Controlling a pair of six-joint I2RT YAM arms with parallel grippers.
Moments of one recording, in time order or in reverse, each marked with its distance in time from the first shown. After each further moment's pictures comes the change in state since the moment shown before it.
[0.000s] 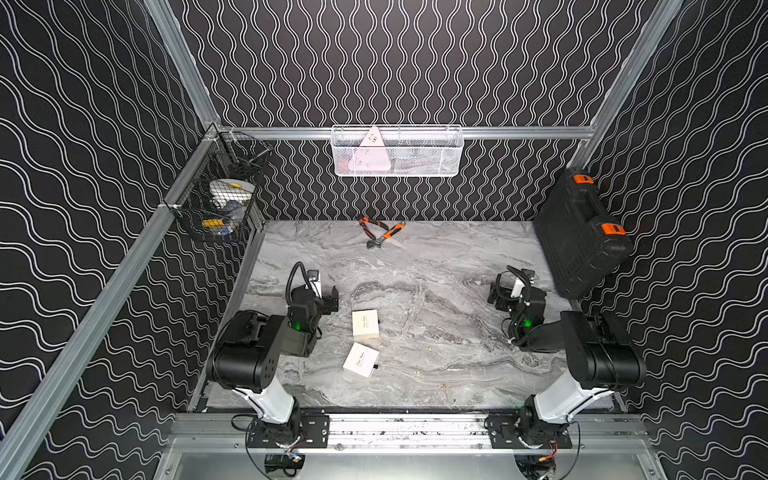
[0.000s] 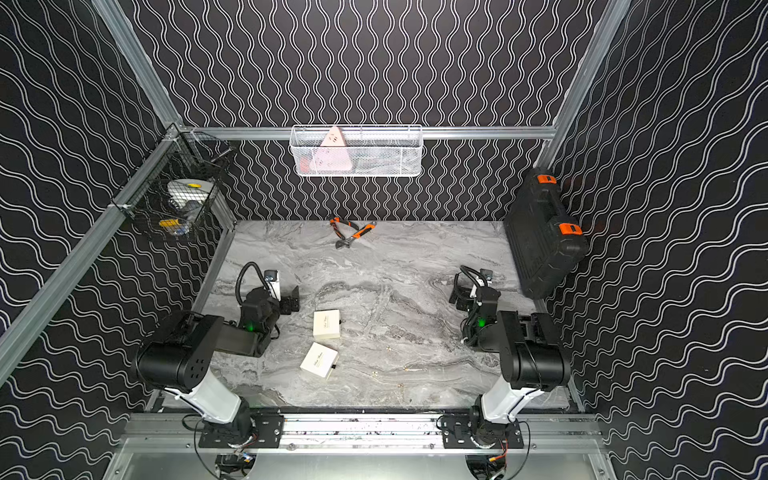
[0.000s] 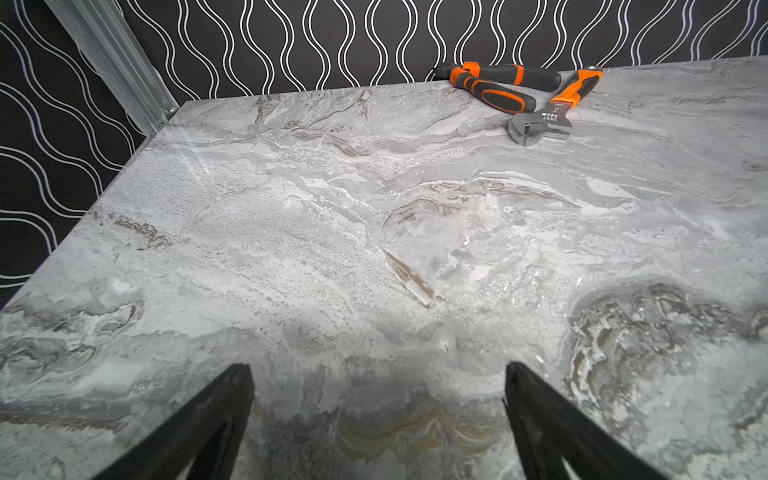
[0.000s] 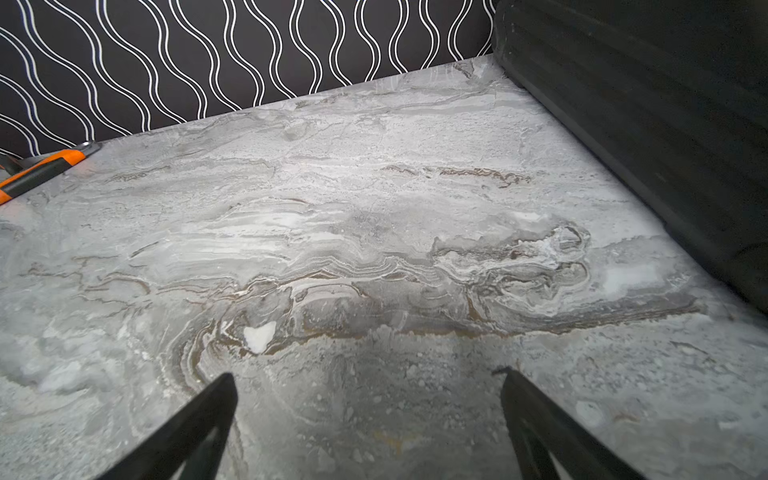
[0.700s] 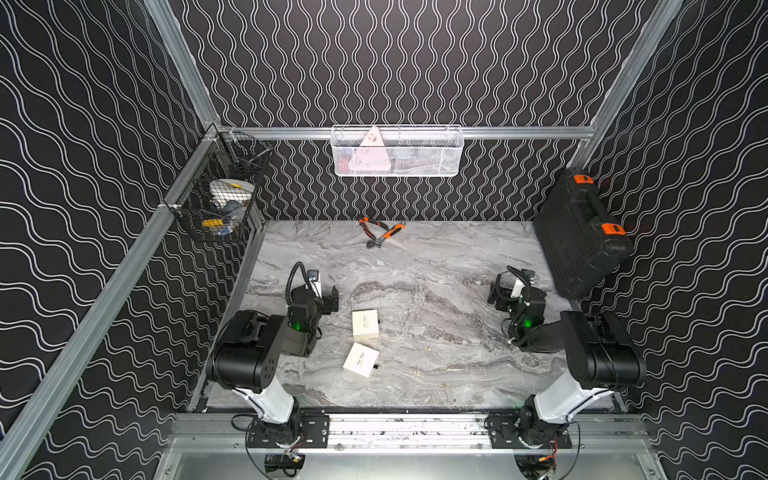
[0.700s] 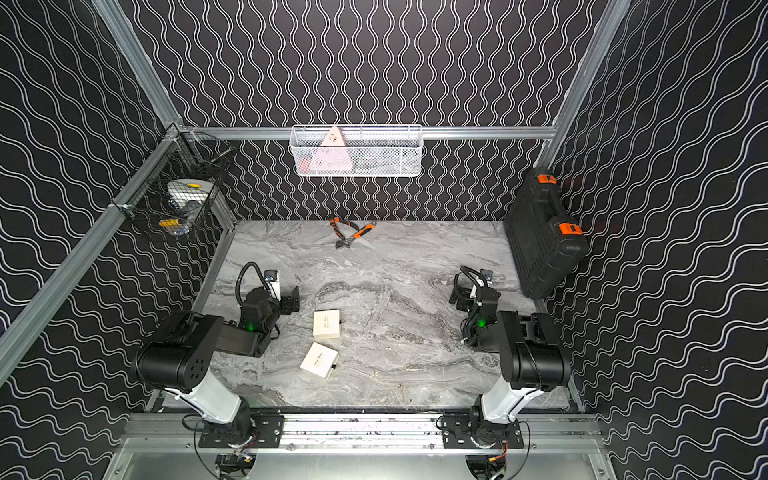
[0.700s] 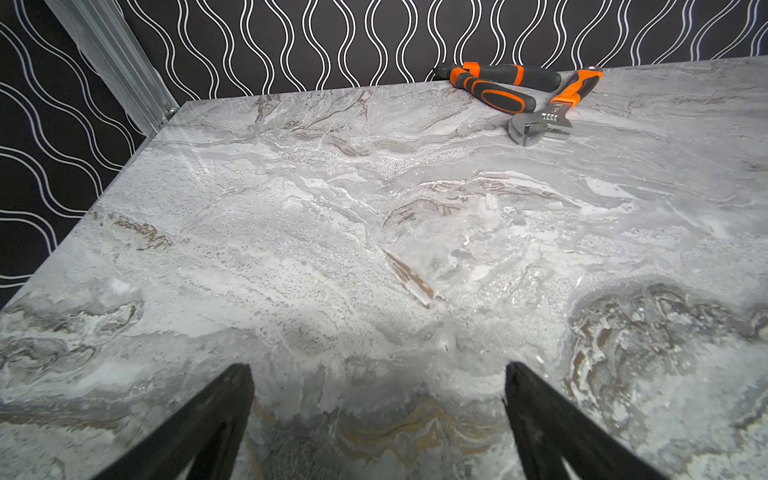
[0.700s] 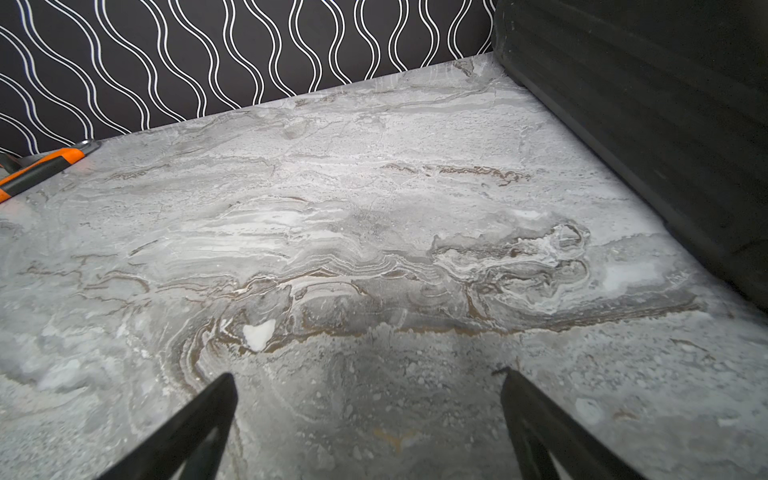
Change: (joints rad) left arm 0.000 0.000 0.000 0.000 0.000 0.000; right arm 0.000 0.000 -0.002 0.000 0.000 0.000
